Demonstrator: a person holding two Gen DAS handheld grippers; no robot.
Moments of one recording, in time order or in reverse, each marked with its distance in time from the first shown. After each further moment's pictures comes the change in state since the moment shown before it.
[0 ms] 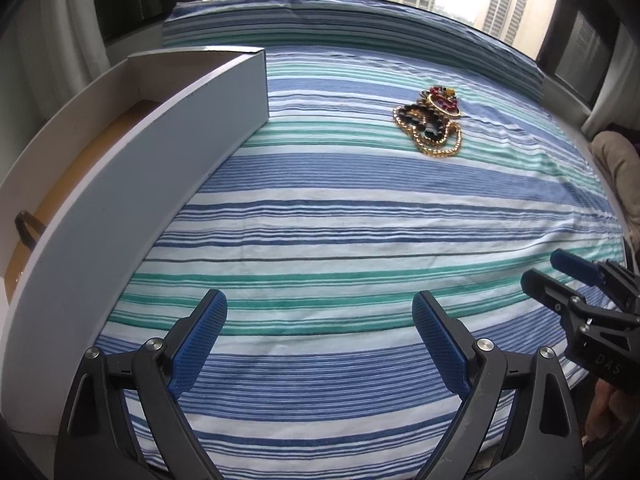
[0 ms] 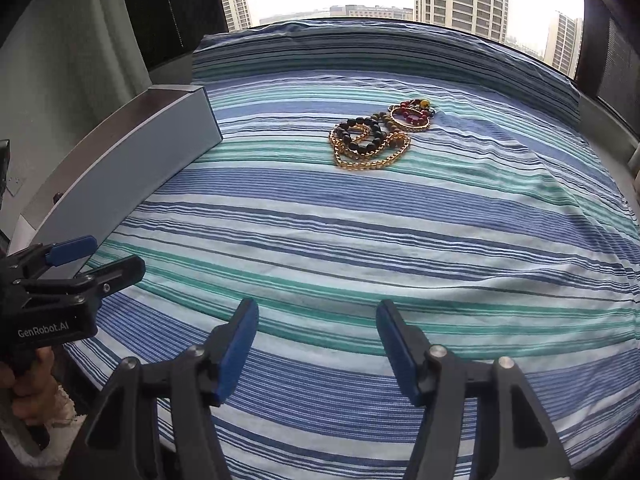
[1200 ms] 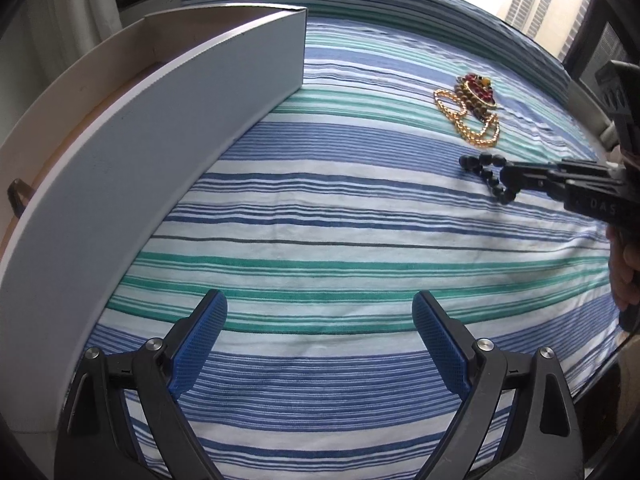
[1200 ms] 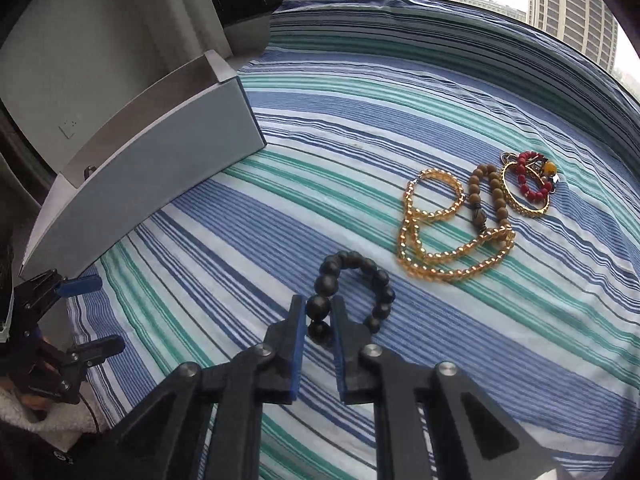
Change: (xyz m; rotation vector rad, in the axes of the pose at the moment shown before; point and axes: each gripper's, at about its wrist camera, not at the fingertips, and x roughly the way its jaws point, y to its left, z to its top) left arm 0.032 0.029 0.001 -0.061 0.073 0.018; right arm 0.090 0.006 0.102 -0.293 0.142 0.290
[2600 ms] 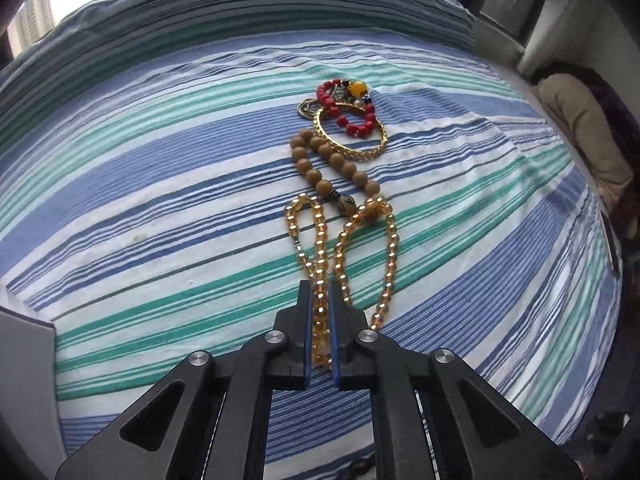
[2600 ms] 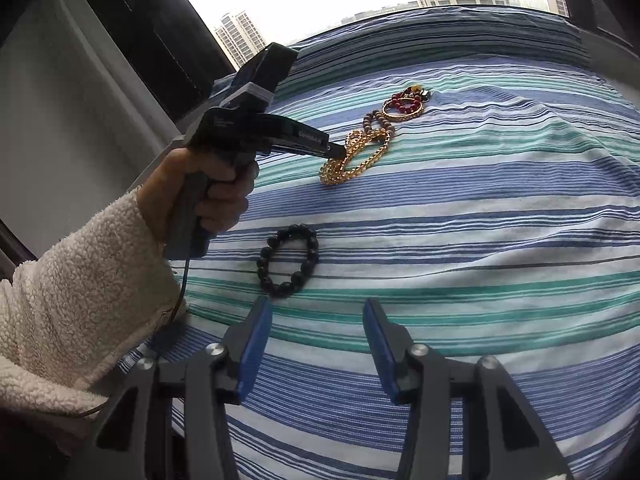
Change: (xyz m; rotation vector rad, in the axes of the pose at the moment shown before) left arm 0.100 -0.143 0.158 0.359 0.054 -0.295; right arm -0.086 -0.009 -0.153 0.419 -0.281 -0.014
